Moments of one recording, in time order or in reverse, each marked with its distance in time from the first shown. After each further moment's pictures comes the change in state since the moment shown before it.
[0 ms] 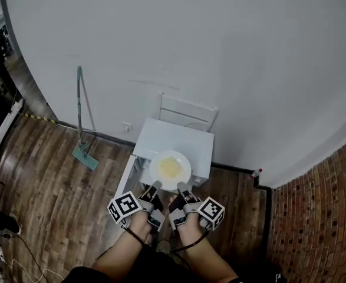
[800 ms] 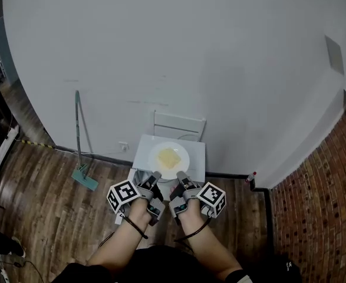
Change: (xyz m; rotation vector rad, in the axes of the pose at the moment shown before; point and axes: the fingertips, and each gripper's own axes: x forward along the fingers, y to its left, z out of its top) left arm -0.006 -0.080 0.029 0.043 0.058 -0.085; right arm 0.000 0.088 0.000 -0.089 -0.069 0.082
